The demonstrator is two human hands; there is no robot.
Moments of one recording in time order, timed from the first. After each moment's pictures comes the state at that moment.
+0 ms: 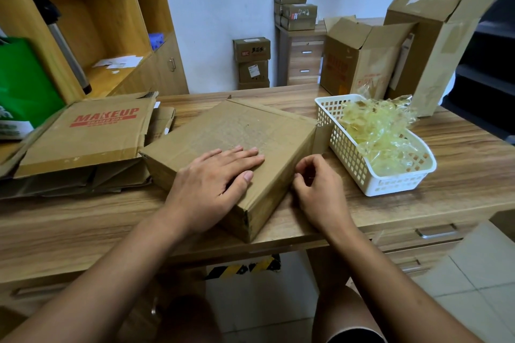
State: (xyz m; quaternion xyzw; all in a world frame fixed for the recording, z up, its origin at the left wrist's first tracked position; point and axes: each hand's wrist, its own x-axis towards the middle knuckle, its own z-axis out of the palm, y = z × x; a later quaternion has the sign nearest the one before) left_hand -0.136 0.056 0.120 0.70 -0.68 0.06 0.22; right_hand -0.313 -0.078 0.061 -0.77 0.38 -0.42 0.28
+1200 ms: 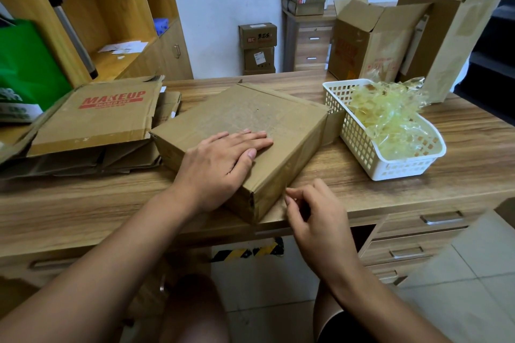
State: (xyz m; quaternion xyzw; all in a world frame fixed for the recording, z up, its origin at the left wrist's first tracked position) left_hand -0.139 0.057 0.122 0.70 -0.68 0.05 0.22; right_hand -0.340 -0.002 0.044 -0.82 0.30 -0.44 0.22
